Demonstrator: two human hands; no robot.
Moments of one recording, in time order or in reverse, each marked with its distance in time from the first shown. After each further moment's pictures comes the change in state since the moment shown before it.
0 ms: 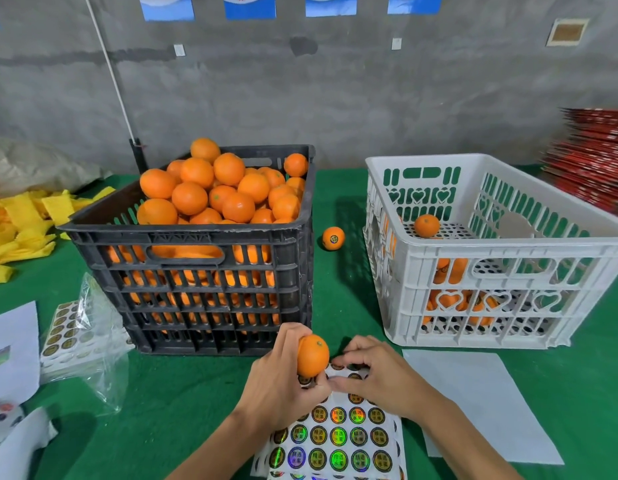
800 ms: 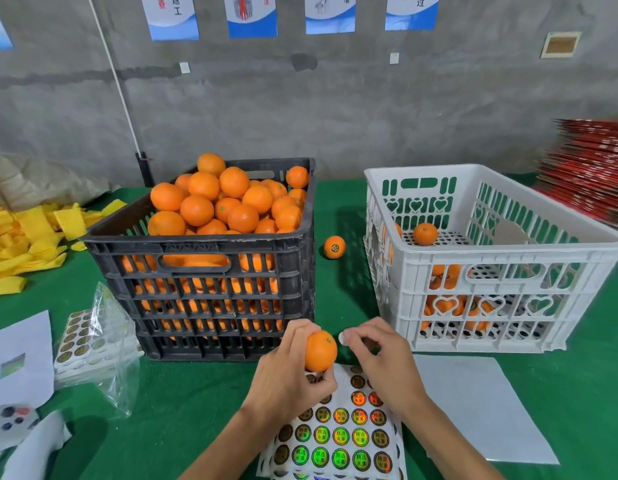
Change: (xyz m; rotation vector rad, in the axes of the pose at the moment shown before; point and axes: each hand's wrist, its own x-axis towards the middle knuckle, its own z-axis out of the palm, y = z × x) left_hand 0.007 0.020 -0.015 0.008 0.081 0.079; right_hand -0.001 -0.034 -0.002 0.340 0.511 0.095
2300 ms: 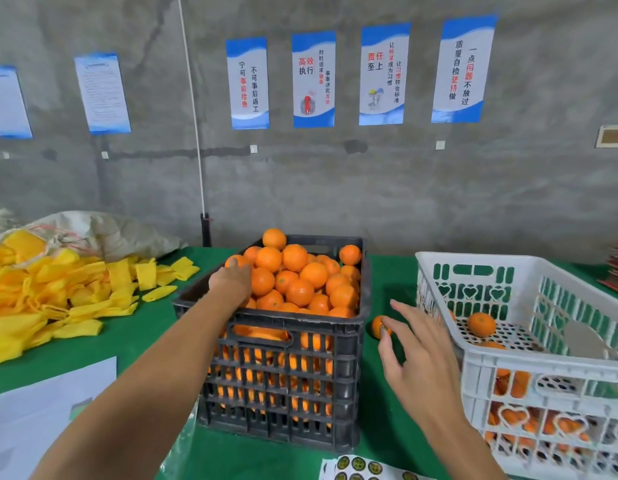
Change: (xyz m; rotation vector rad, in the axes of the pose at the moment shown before) left_hand 0.192 -0.121 -0.223 0.840 -0.258 -0.658; right_hand 0.084 -0.101 0.002 -0.652 0.385 -0.586
